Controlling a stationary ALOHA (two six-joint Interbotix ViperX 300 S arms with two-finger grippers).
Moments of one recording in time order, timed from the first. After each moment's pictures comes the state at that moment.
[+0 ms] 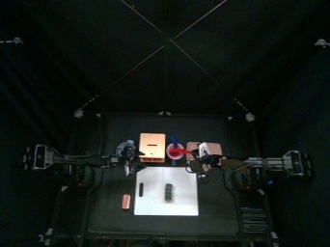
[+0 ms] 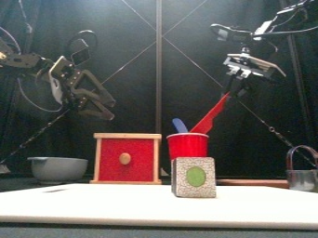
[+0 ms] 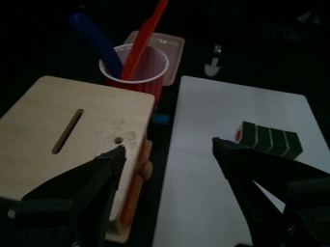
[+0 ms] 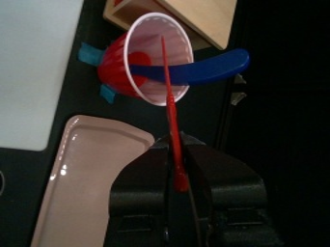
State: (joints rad) left arm 0.19 -0.35 1.13 0.00 -0.44 -0.06; right arm -0.09 -0.58 0.80 -0.55 0.64 -0.15
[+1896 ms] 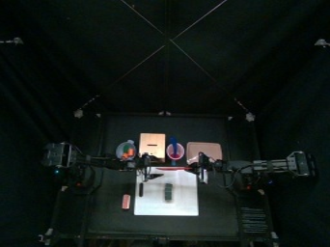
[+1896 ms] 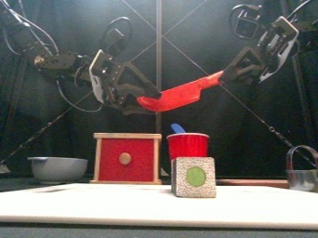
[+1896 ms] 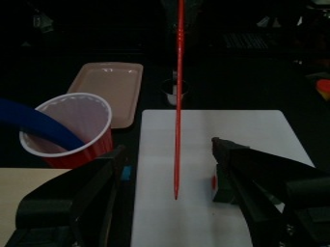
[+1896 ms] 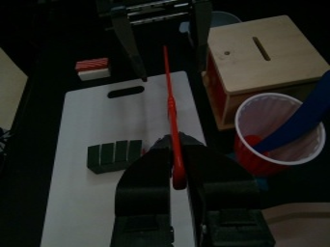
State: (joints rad) left arm 0.06 -0.04 0.87 0.08 -0.58 -0.05; right arm -0.04 -0.59 1.01 0.25 -0.05 -0.14
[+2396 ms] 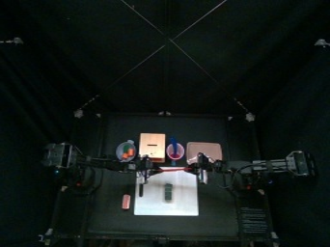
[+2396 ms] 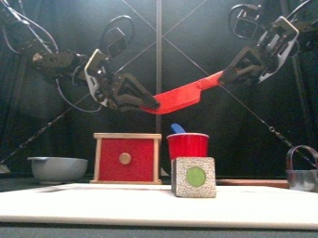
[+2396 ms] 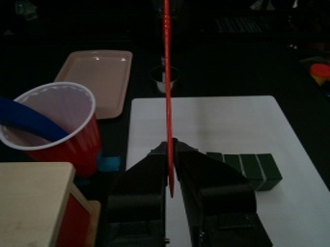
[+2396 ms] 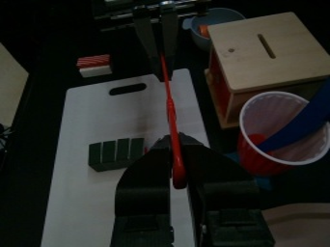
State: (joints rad) left arm 0.00 -0.04 0.86 0.10 -0.46 -0.05; right arm 0.01 -0.53 1.01 0.26 -0.05 -0.14
